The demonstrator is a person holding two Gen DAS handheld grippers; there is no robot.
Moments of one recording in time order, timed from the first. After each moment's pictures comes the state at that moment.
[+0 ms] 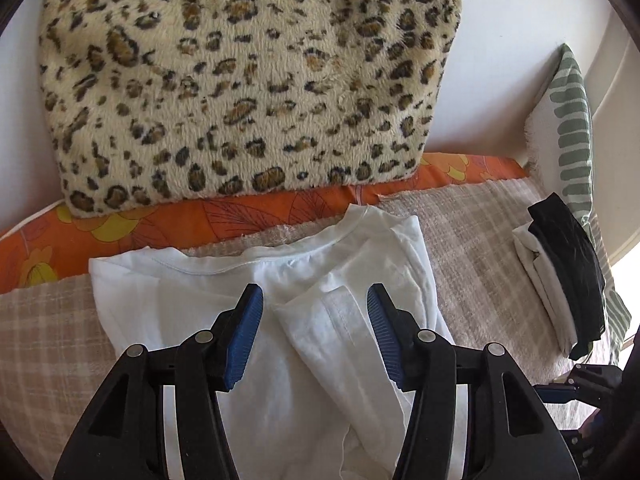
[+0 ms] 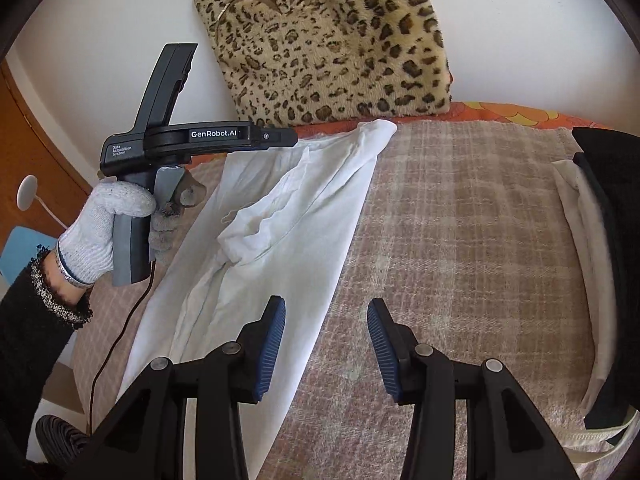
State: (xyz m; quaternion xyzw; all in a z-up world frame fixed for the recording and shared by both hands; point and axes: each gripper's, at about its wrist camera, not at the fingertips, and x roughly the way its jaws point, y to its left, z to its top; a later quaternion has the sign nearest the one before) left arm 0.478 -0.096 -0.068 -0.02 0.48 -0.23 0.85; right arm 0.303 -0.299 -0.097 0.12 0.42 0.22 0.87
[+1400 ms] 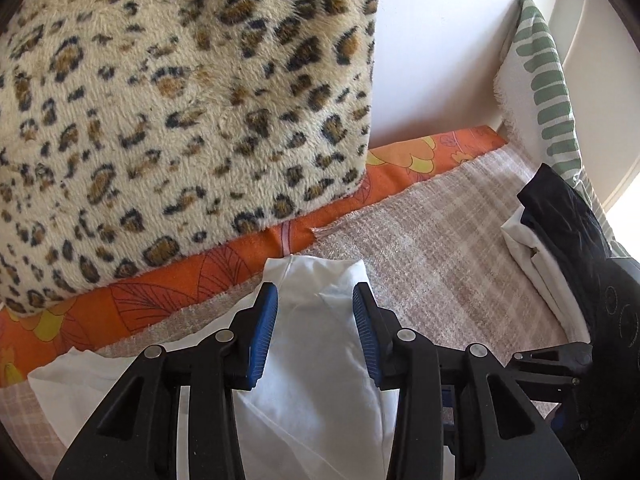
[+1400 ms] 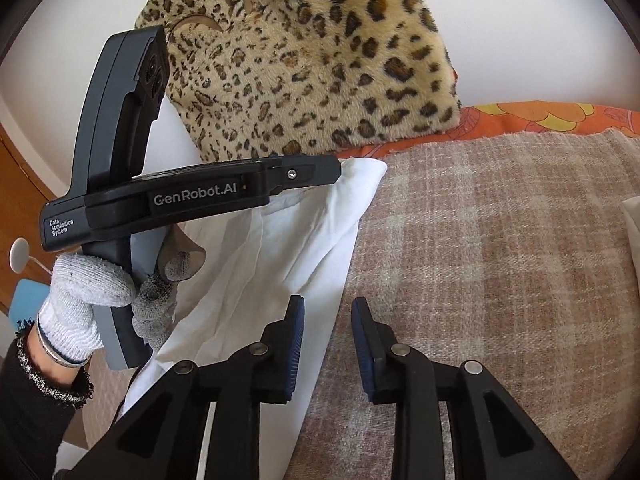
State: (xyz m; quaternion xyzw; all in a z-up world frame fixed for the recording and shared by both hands) left arm 0.508 -0.179 -0.069 0.07 0.45 -0.30 0.84; right arm 0.389 -0.281 -0.118 0.15 0.40 0.22 0.88
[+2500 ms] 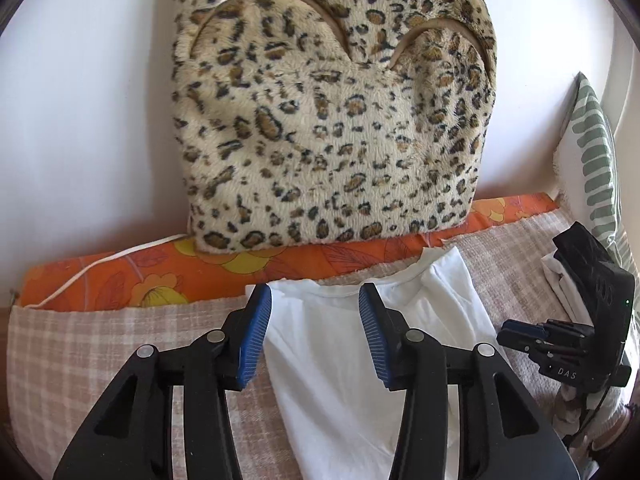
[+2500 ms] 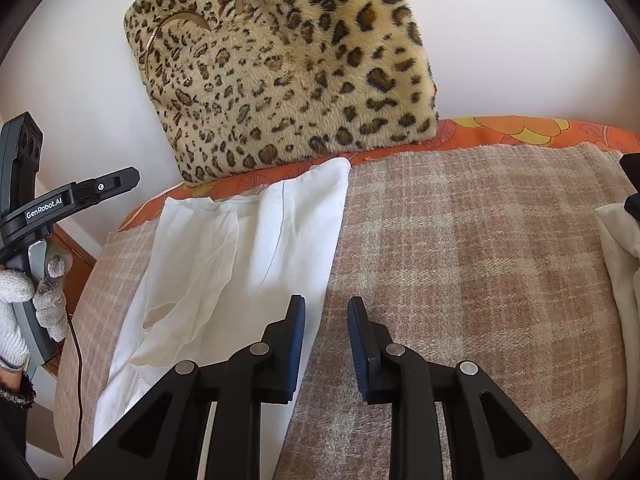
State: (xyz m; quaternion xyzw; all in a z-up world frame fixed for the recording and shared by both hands) left arm 0.439 -0.006 -0.020 0.00 0.39 -0.15 0.91; right arm 0.388 -0.288 -0.119 0.16 0.39 0.17 0.89
